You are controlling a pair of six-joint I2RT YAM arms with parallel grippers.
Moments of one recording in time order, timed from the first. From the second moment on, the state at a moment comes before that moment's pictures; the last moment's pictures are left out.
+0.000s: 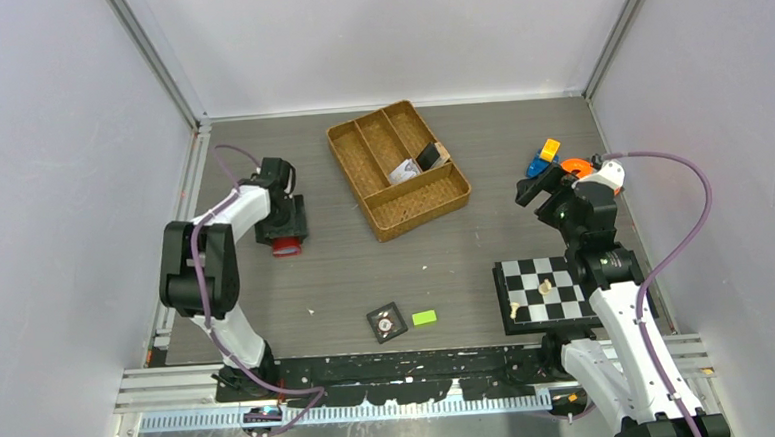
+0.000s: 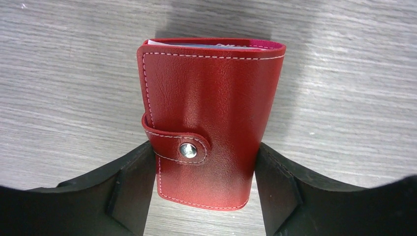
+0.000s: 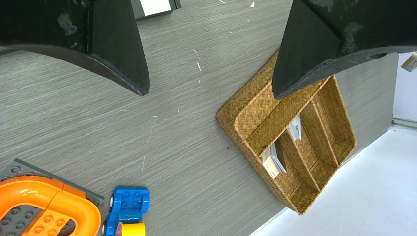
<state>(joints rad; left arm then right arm) -0.14 1.76 1.13 -0.64 -0.16 -0.24 0.05 0.73 0.67 -0.28 0.11 0.59</state>
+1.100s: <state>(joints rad) -0.54 1.15 0.95 -0.41 0.27 -0.23 0.67 1.20 0.86 0.05 -0.12 0.90</state>
